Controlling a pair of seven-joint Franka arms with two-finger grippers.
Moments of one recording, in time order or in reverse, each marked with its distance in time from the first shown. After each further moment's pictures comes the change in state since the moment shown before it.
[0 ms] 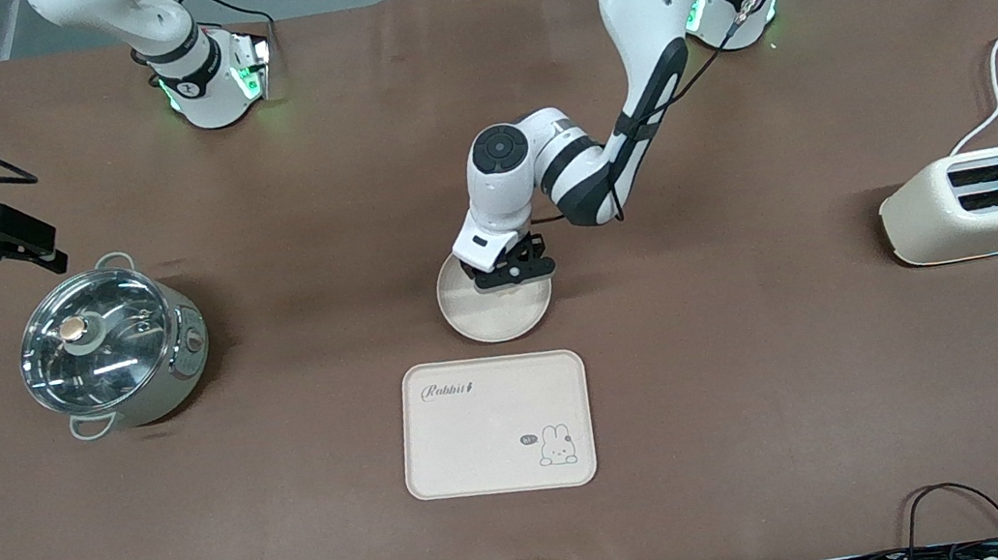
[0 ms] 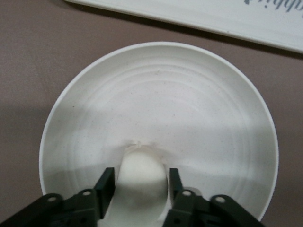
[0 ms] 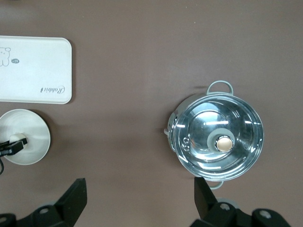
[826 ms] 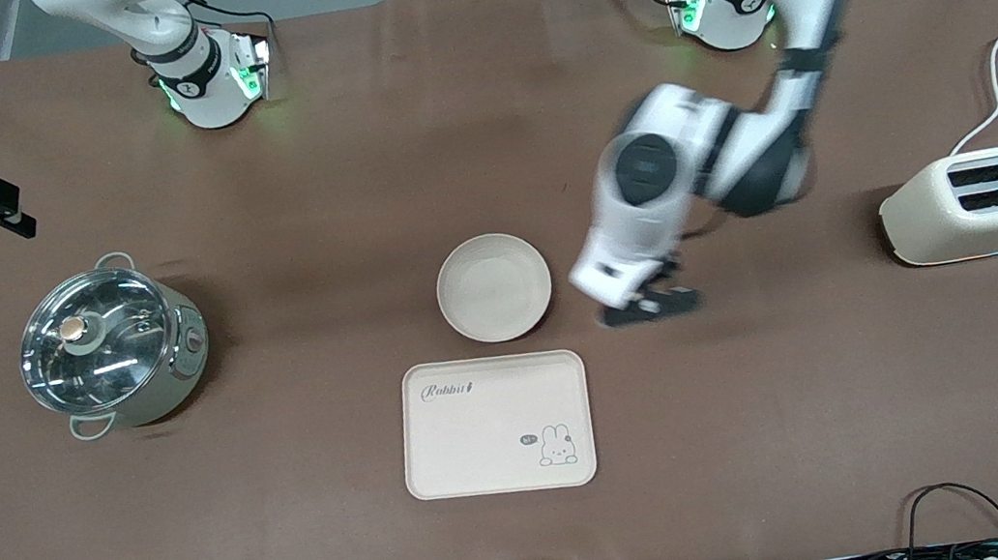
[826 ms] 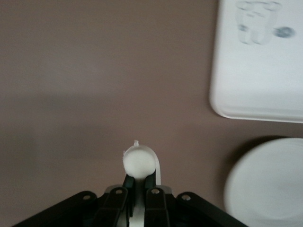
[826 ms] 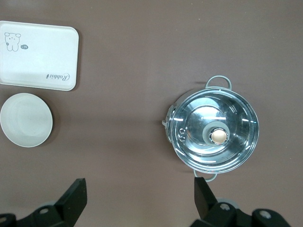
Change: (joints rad) left arm 0.371 -0.255 0.004 0.085 -0.111 -0.500 0.654; right arm -0.196 -0.080 0.181 -0.066 0.000 -0.005 -0.075
